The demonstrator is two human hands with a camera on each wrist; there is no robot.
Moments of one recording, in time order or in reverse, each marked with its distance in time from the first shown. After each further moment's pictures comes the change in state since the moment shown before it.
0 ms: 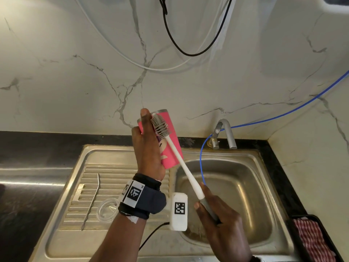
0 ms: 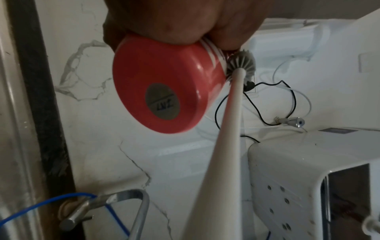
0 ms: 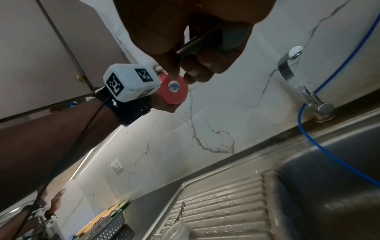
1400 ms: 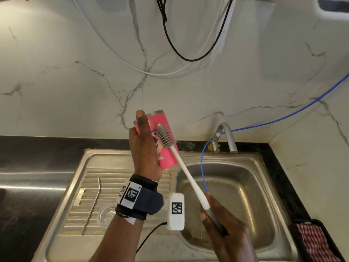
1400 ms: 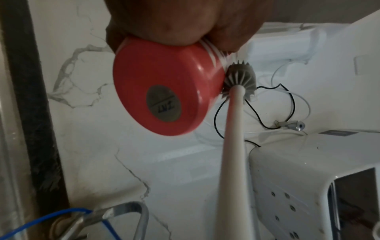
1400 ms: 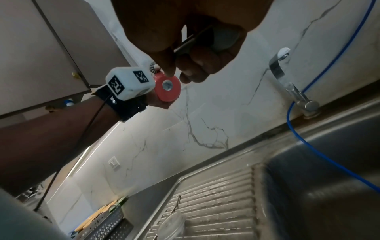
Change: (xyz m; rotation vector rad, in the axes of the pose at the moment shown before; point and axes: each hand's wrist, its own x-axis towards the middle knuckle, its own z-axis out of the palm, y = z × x) left_hand 0.003 0.008 0.003 0.008 0.024 0.015; right_hand -0.004 -0.001 -0.012 -0.037 0.026 -0.050
